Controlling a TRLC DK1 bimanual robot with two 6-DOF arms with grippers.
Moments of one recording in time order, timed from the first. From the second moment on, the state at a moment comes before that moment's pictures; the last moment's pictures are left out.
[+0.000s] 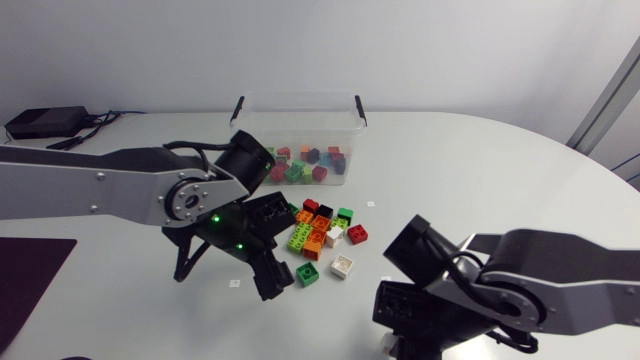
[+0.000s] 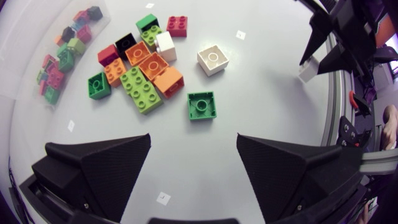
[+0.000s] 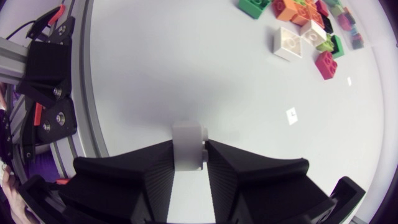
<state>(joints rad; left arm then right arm) -0.63 1.66 0.97 -0.53 0.19 0.44 0.78 1.36 0.60 -0.62 -0.12 -0.45</state>
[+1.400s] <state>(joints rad) -0.71 2.01 1.21 -0.61 0.15 0.30 0.39 1.59 1.31 -0.51 -0.22 -0.33</state>
